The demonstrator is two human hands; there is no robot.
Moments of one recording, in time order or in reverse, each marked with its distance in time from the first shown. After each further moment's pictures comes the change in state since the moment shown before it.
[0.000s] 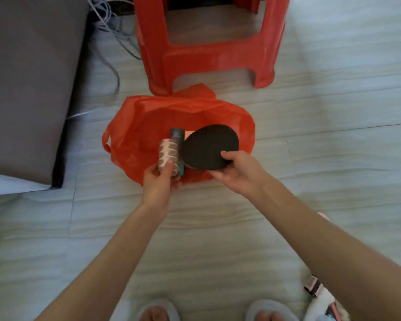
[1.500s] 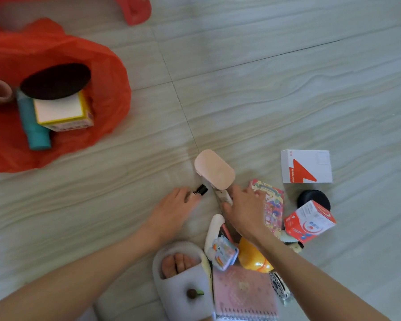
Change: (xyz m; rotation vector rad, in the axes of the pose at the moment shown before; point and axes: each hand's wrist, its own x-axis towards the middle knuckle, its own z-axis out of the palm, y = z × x) left_hand -0.109 -0.190 0.102 1.445 -0.972 1.075; right_hand -0.097 0.023 -0.298 -2.021 0.761 -0.289
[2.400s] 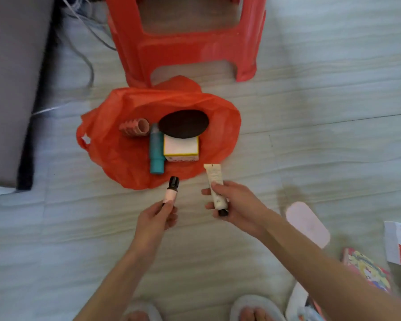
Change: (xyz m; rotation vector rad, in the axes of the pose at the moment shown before) left_hand -0.092 -0.110 -0.111 -1.382 0.702 -1.154; right_hand 0.041 -0.217 -0.087 1.541 -0.758 0.134
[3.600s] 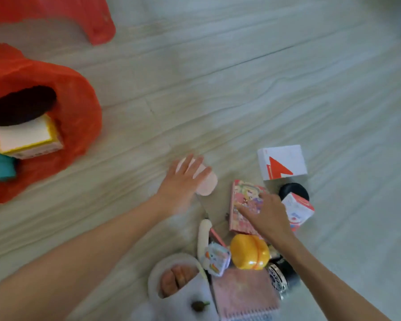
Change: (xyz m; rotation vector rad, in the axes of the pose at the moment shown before) left_hand -0.027 -0.055 0.214 1.689 -0.809 1.244; right_hand -0.126 0.105 -0.233 -0.974 0.922 -0.004
